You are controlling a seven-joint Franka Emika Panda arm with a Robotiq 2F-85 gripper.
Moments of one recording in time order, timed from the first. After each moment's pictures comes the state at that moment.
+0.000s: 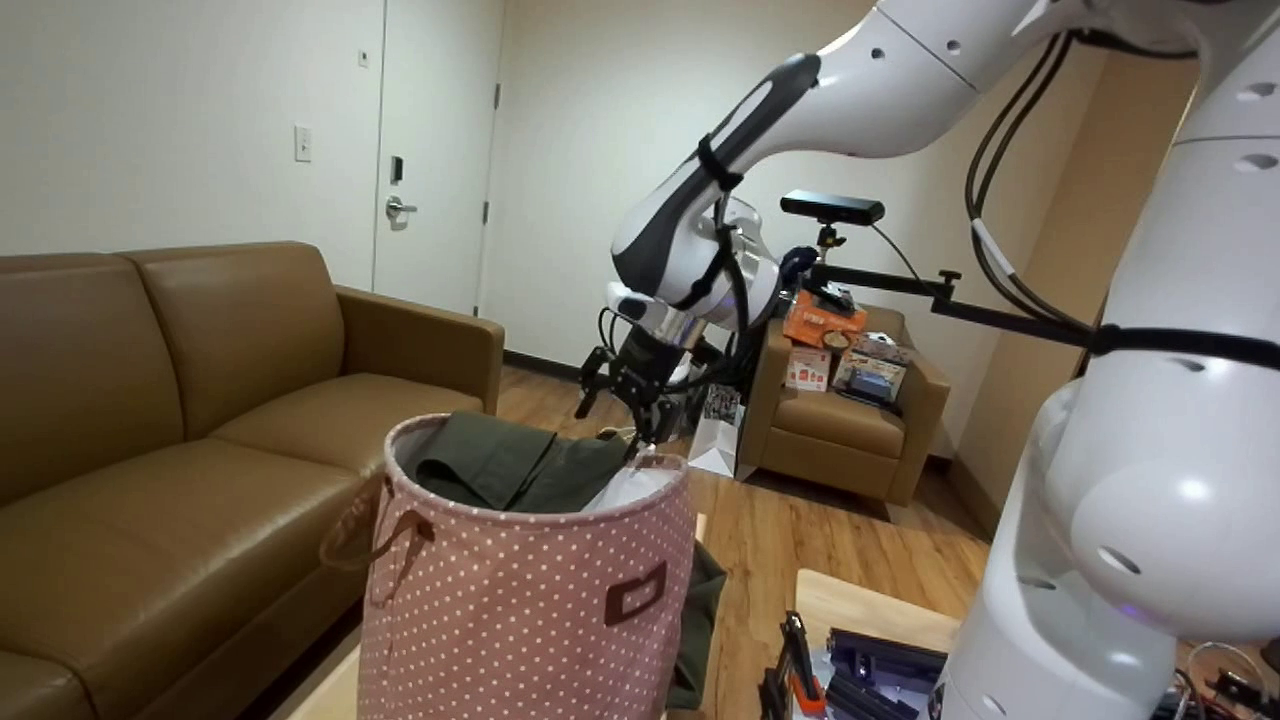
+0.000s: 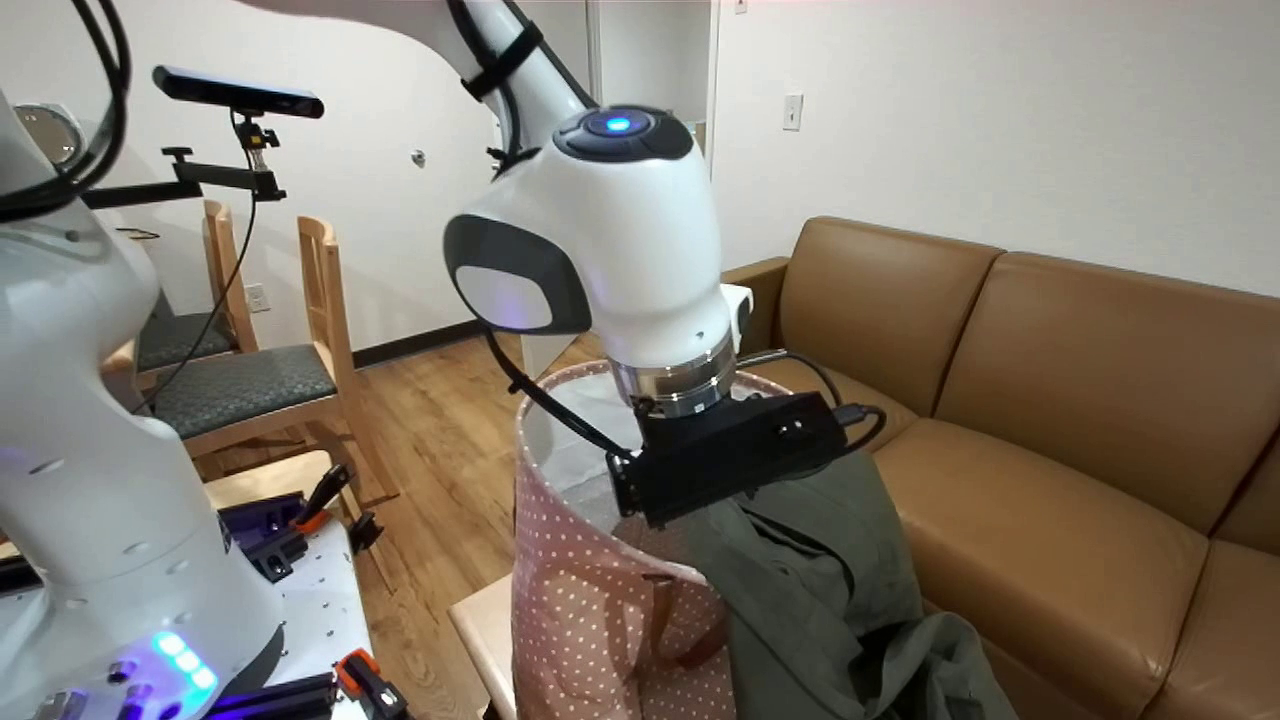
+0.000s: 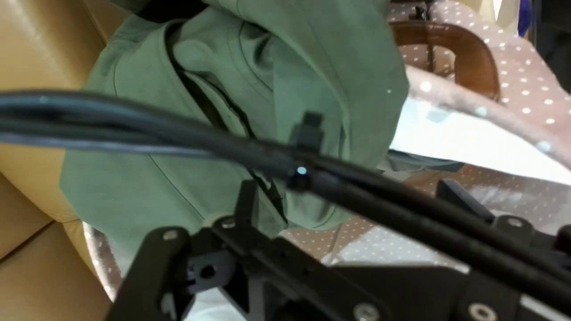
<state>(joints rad) -0.26 -0.01 -0.27 -2.57 0.57 2.72 -2.29</state>
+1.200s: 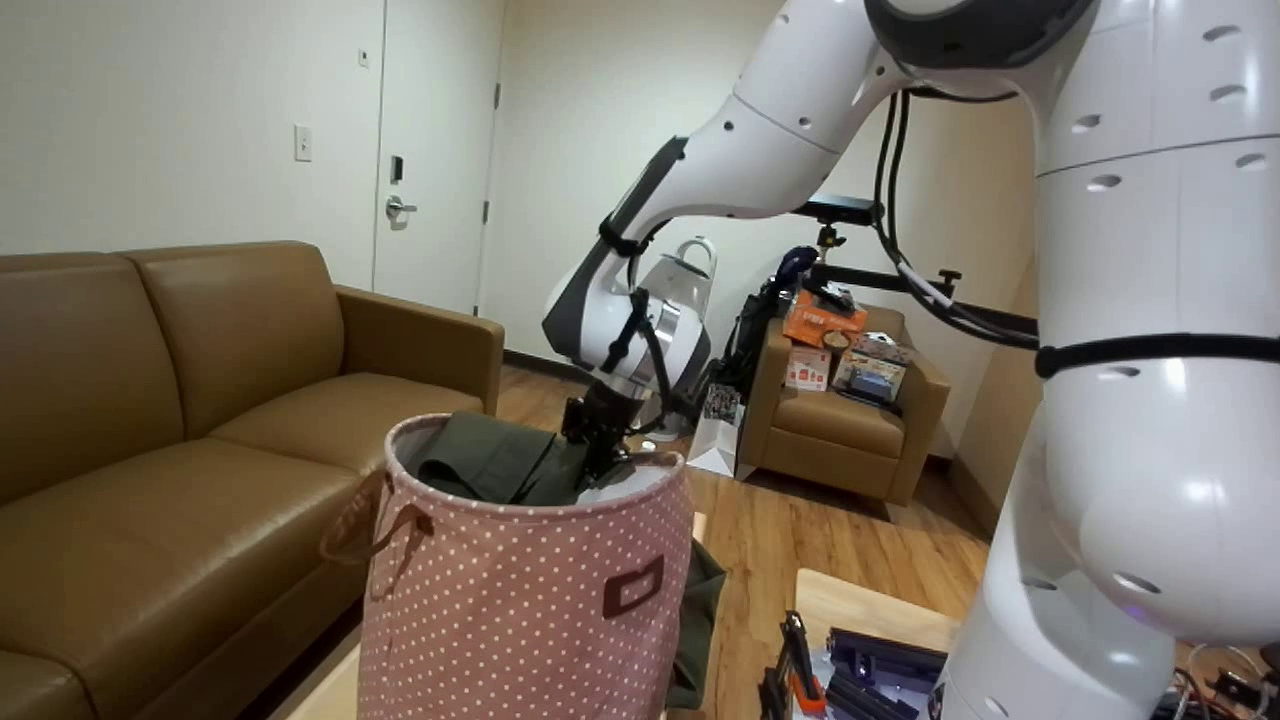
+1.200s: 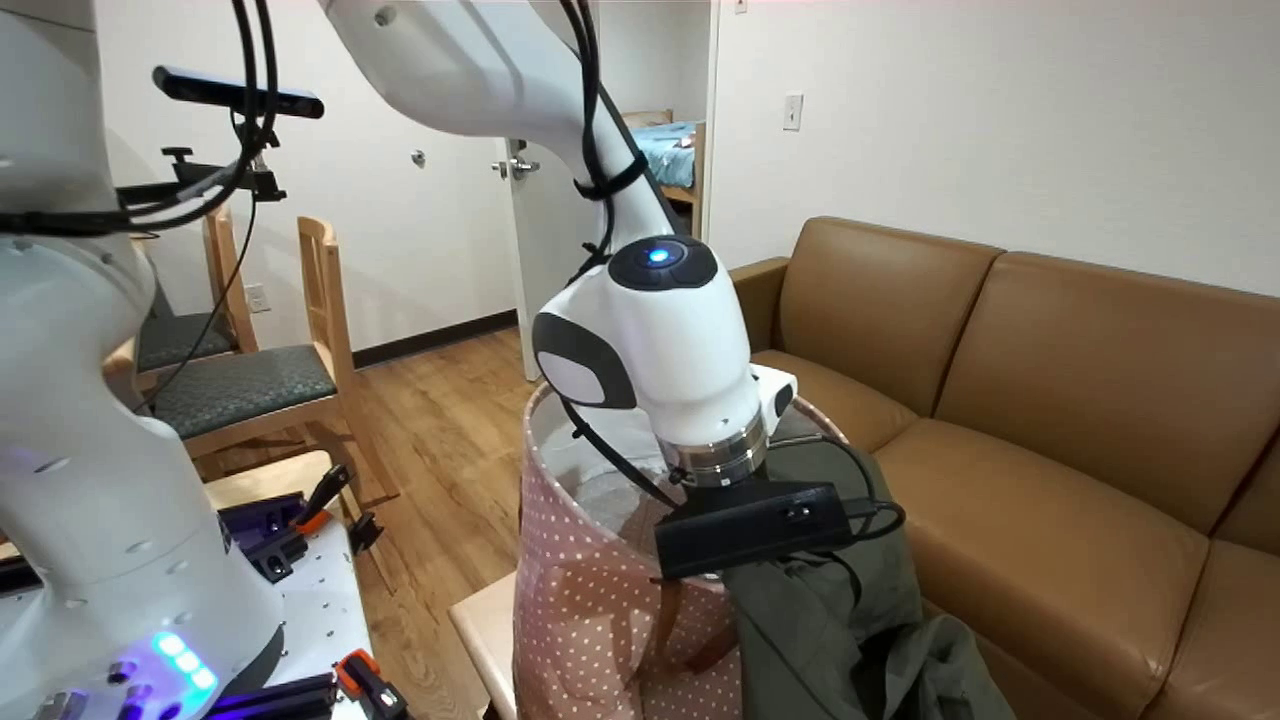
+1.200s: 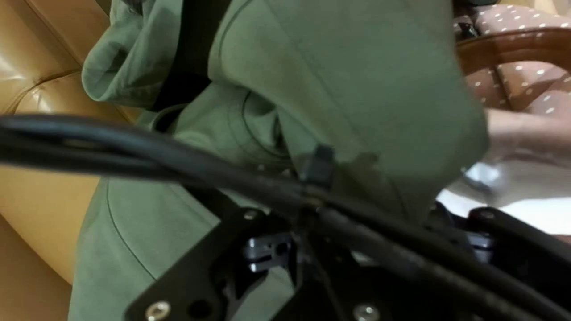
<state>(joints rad) -0.23 0.31 -0.20 -2.42 0.87 2.97 -2.27</state>
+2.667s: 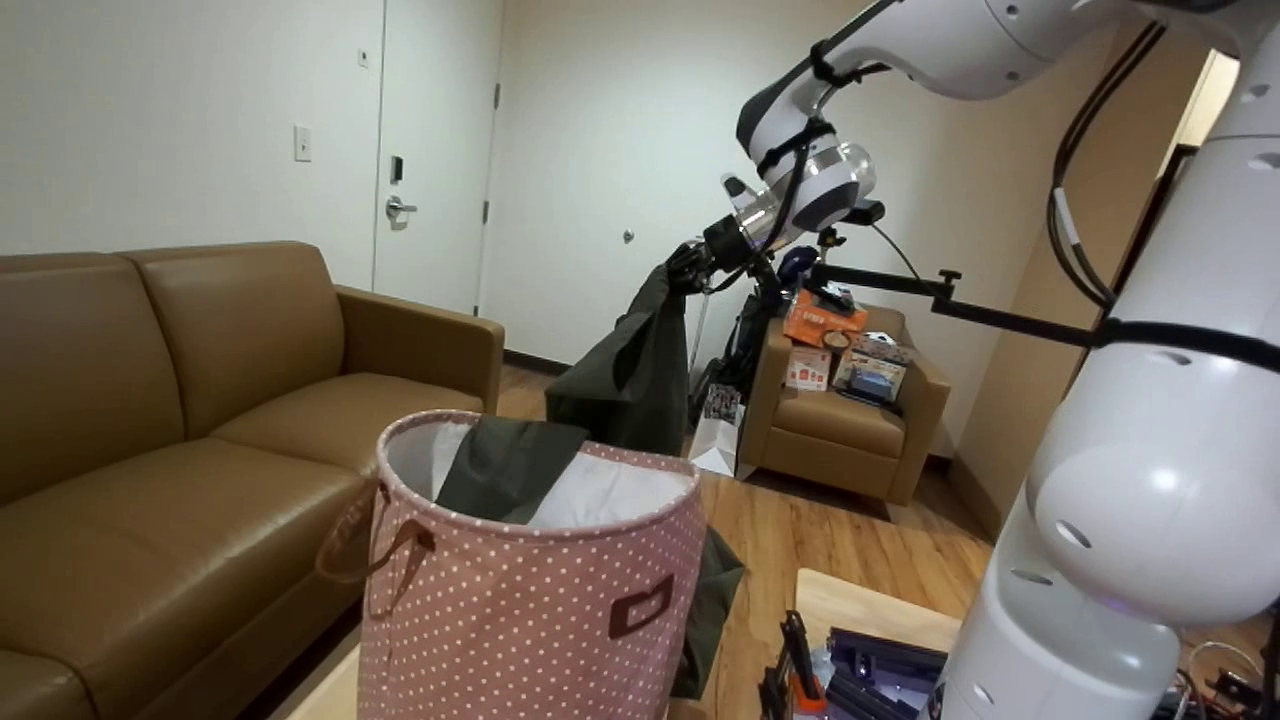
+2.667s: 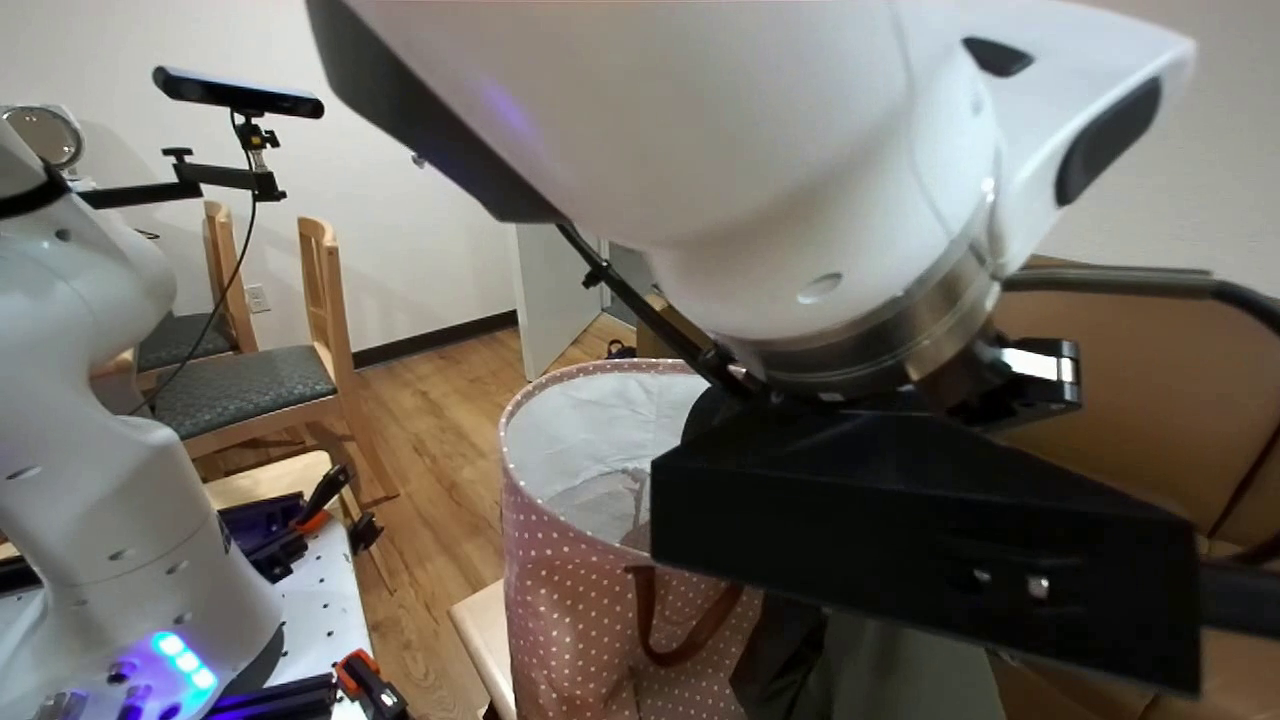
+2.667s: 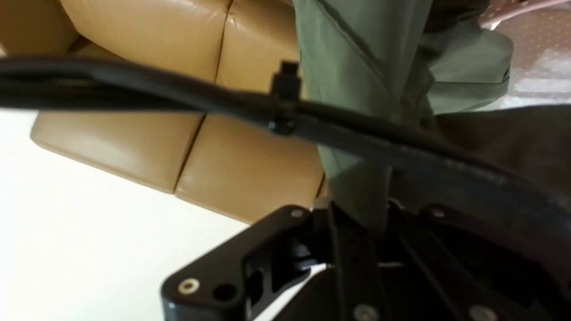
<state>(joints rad) -0.42 -0.07 -0.50 -2.26 1.06 2.37 -2.15</state>
